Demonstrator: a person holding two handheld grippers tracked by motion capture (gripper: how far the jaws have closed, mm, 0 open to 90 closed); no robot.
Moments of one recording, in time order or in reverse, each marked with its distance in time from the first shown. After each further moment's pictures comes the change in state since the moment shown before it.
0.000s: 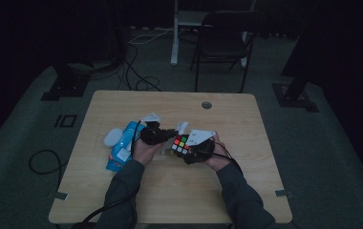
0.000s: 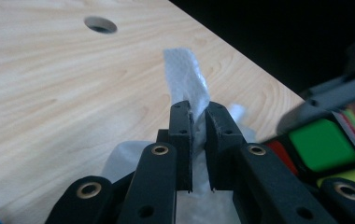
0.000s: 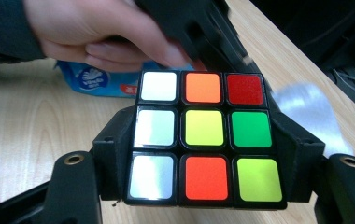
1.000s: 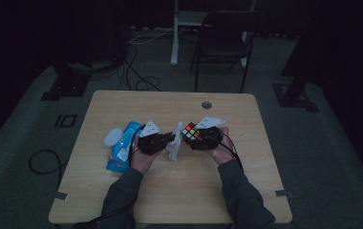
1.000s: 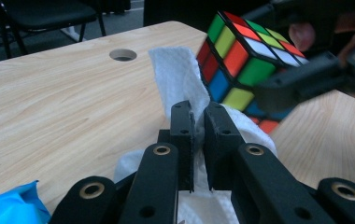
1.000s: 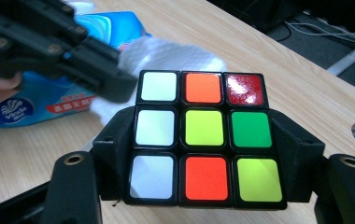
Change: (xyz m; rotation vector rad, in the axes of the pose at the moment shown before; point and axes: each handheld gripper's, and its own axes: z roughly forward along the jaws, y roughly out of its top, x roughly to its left) left arm -0.028 -0.022 -0.014 -0.087 0.126 0.185; right arm -0.036 -0.008 -0.007 0.028 -0.169 0.291
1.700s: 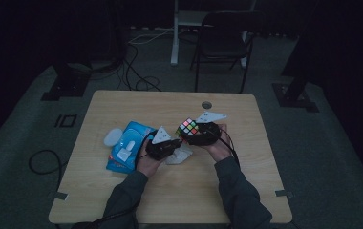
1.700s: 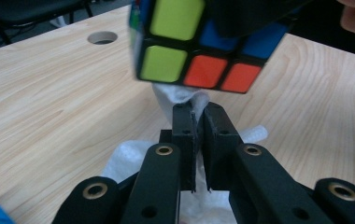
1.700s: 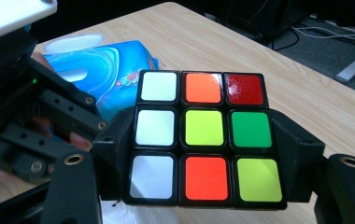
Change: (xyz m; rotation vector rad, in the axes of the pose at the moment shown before) left arm -0.021 -0.009 0.024 0.080 -0.007 0.112; right arm -0.002 0.014 0.001 -0.051 0.042 0.073
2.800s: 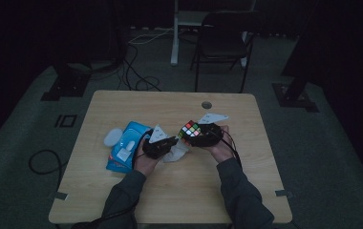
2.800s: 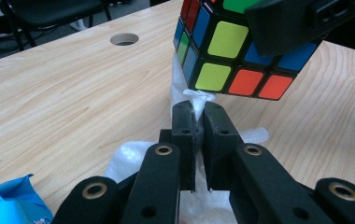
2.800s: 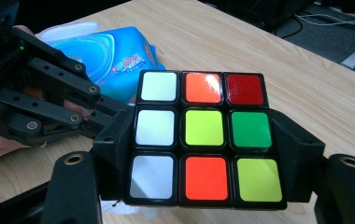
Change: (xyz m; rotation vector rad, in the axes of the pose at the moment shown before) left arm 0.009 -0.003 -0.007 -0.014 0.069 -0.019; right arm -0.007 -0.010 -0.001 0.034 0.006 0.017
